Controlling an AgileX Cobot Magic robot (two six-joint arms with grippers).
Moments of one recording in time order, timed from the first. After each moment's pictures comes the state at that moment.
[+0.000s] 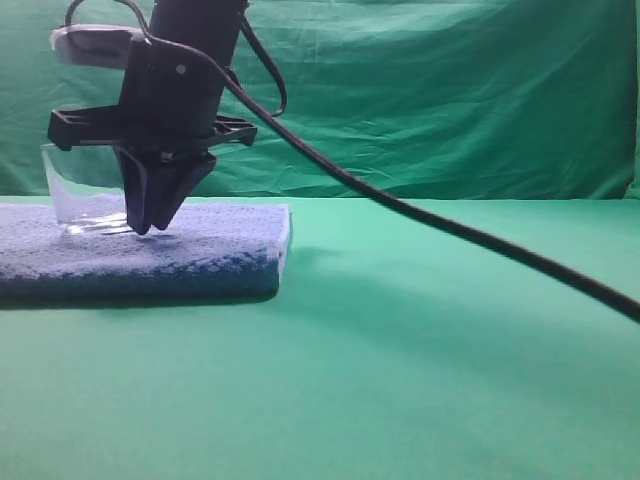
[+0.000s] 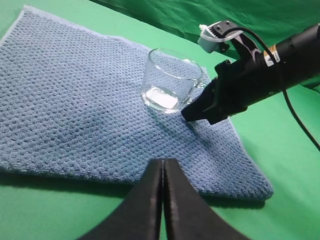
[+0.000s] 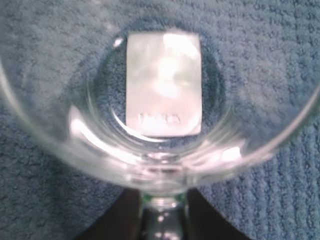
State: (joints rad) left arm -0.04 -0.02 -0.05 -0.37 0.41 -0.05; right arm 0.81 2.40 -2.19 0.02 1.01 -0.17
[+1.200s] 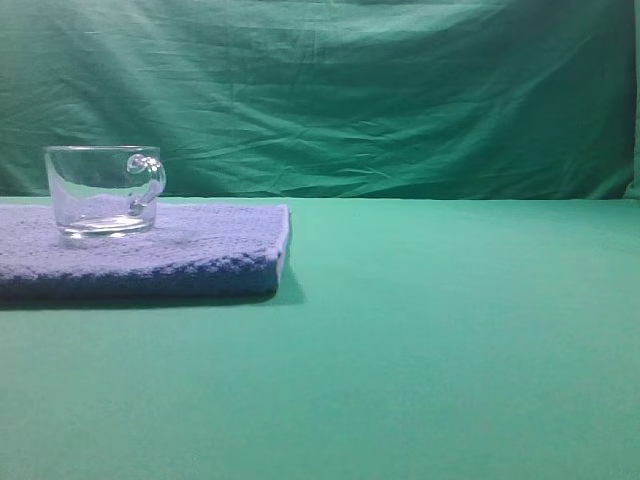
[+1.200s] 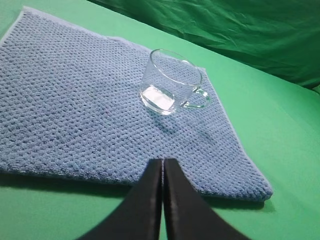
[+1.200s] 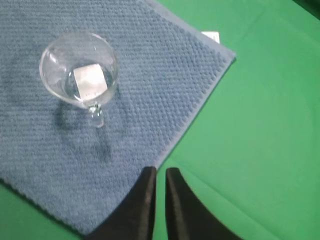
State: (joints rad) left arm -0.04 -0.02 -0.05 -0.37 0.40 -0.05; right arm 0.80 1.49 -1.48 -0.20 0.96 0.17
